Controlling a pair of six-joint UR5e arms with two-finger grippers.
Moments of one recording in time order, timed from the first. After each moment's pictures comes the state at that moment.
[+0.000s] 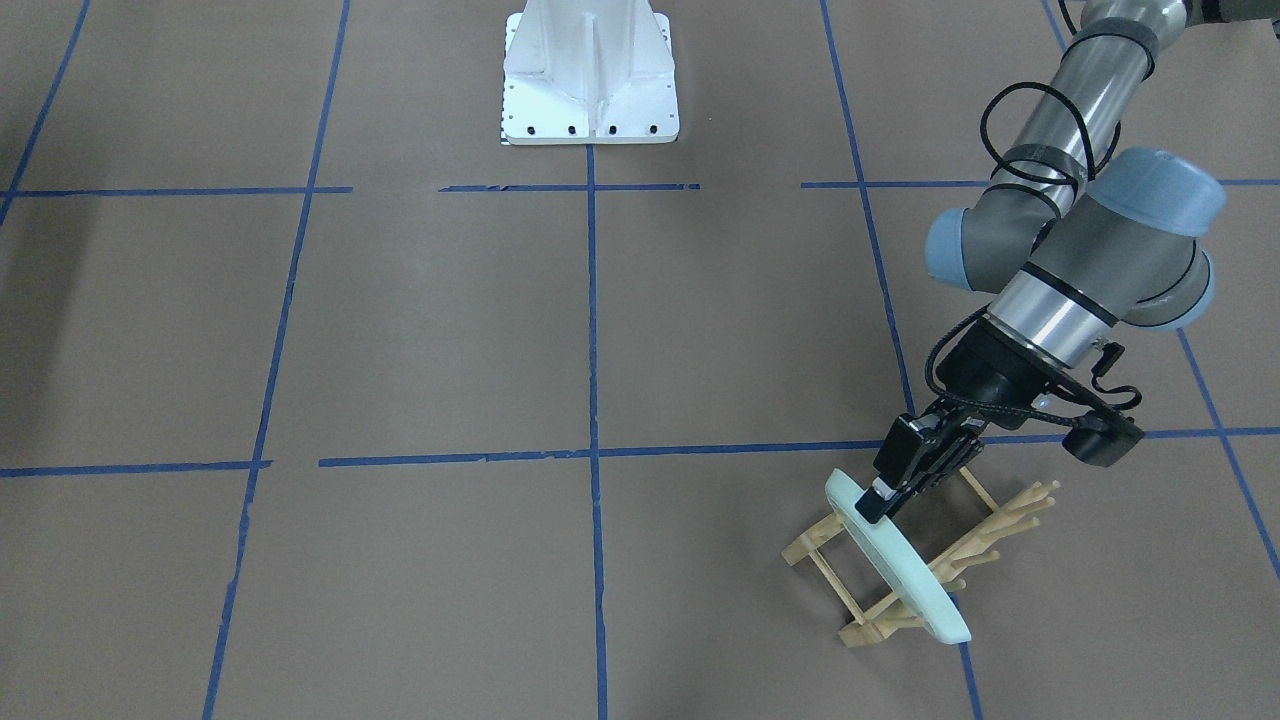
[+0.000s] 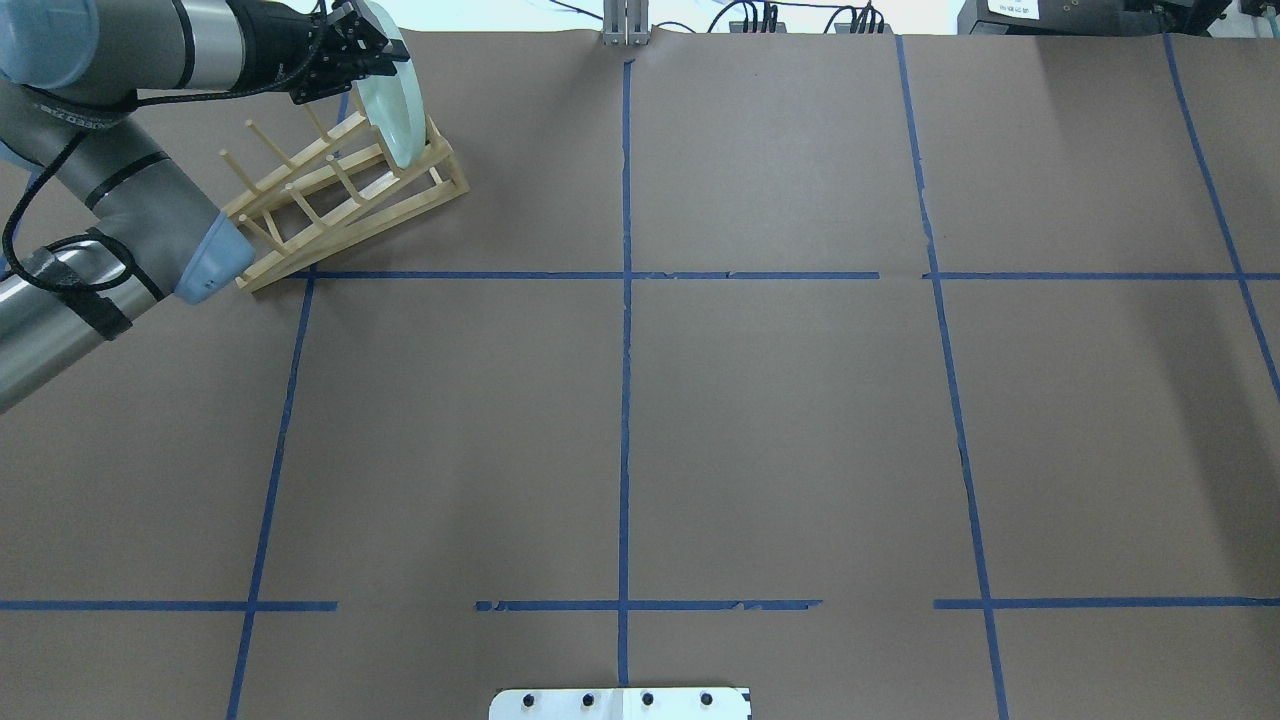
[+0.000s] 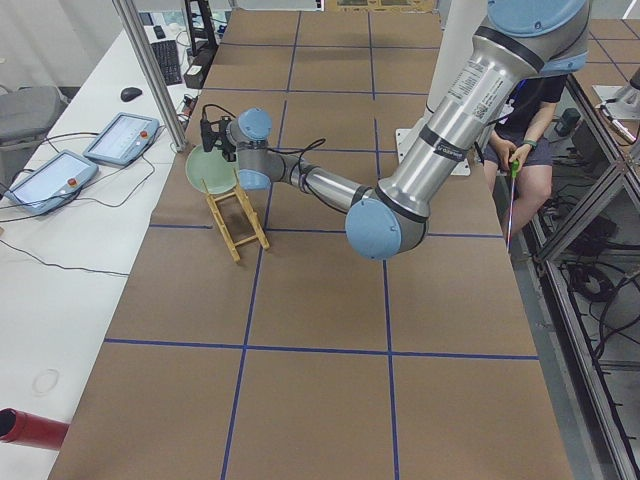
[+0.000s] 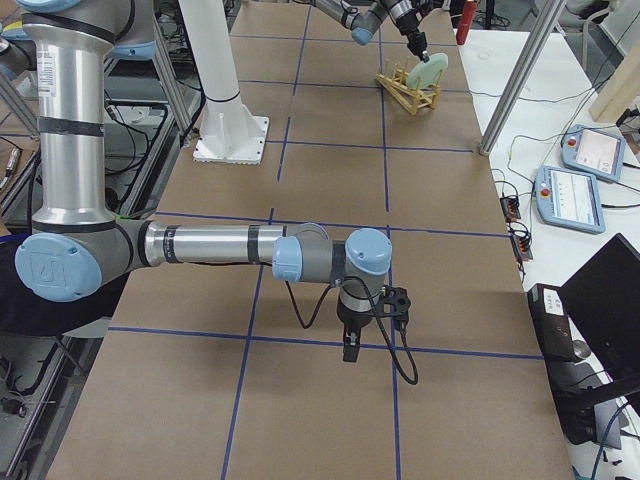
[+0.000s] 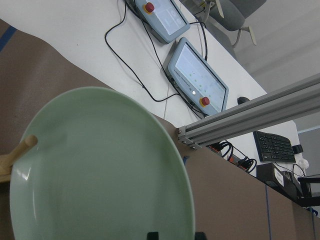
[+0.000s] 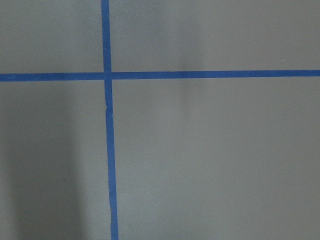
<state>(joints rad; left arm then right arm) -0.99 -2.17 -1.29 -2.74 -1.96 -1.63 1.54 -1.63 1.67 -1.64 2.19 0.06</state>
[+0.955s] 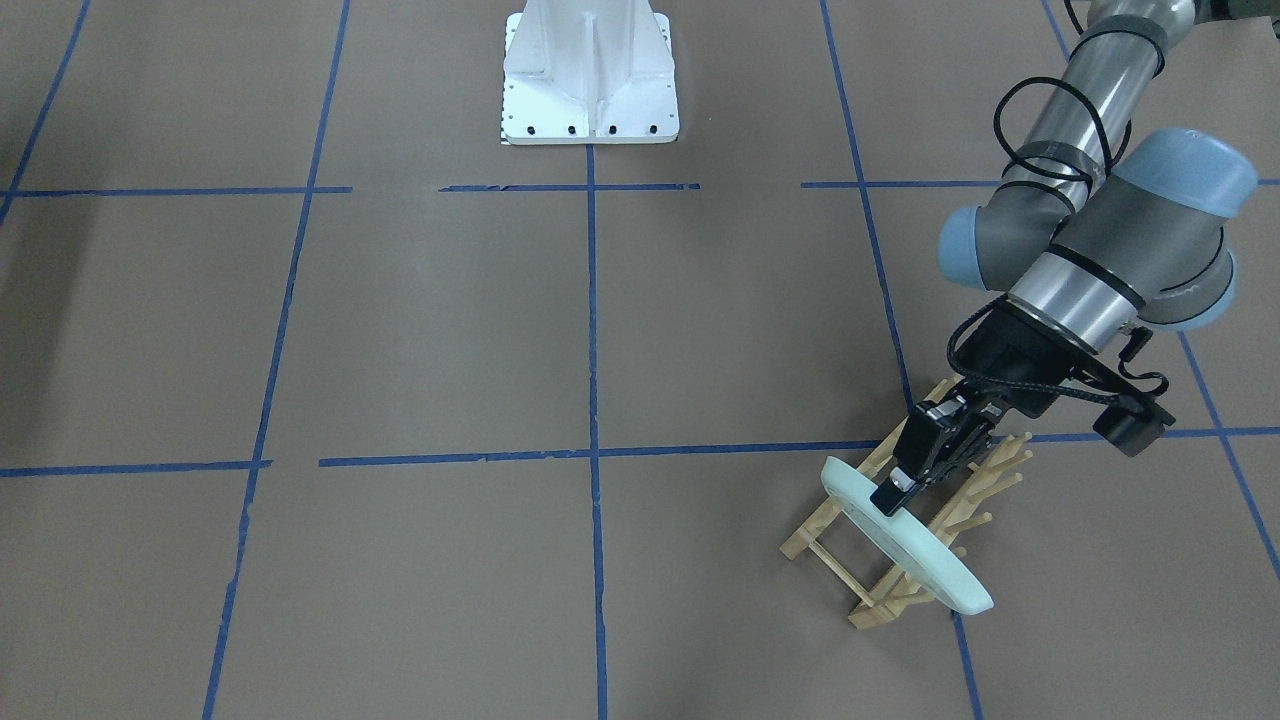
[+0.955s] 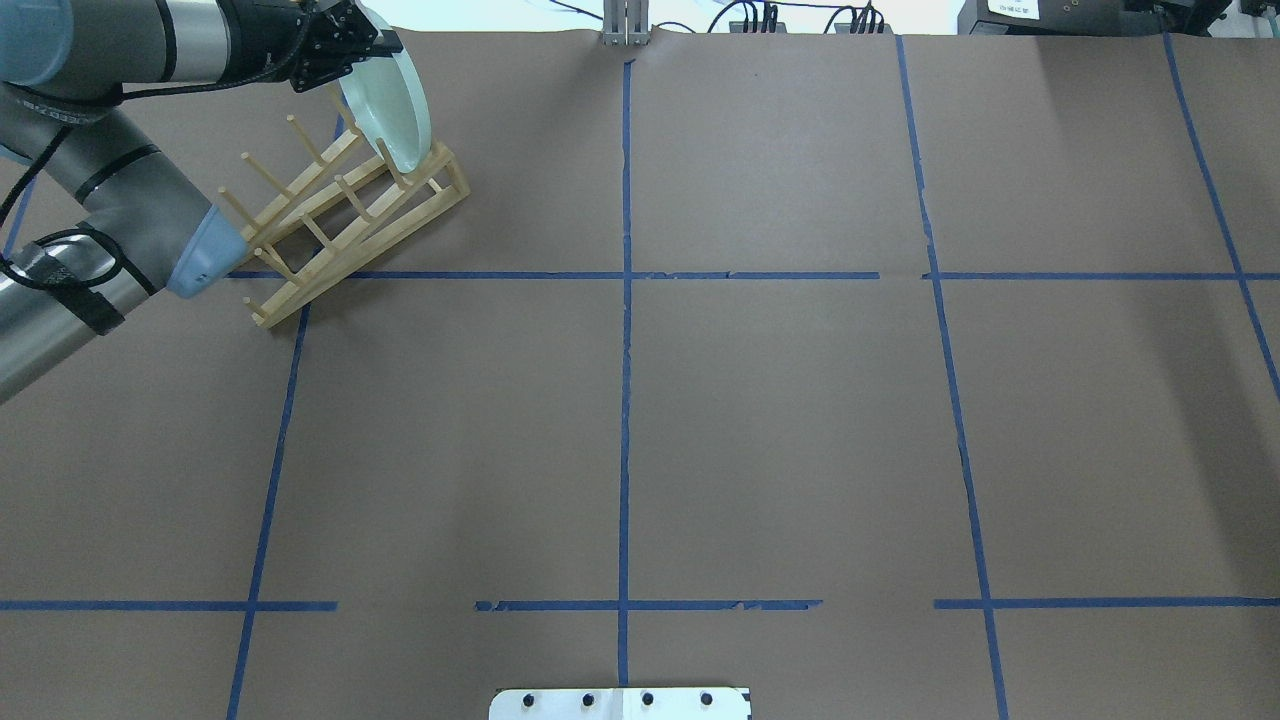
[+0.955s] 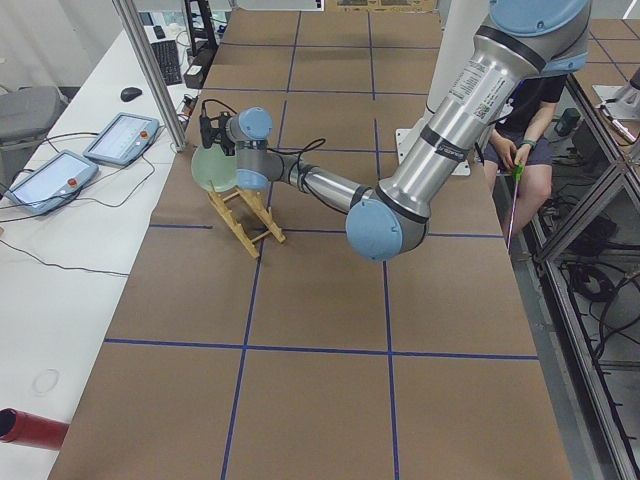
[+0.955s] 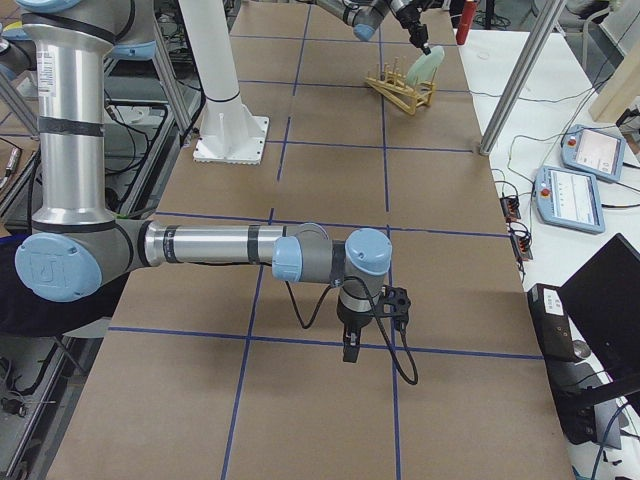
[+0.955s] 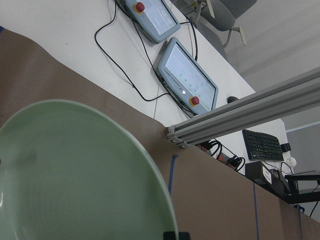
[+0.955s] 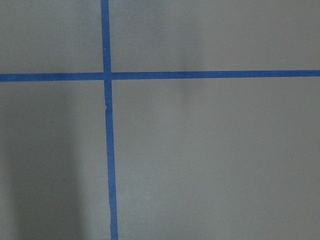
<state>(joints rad) -1.02 -2.16 -1.31 -2.82 -1.97 -1.67 1.54 -1.63 1.67 -1.64 2.19 0.06</state>
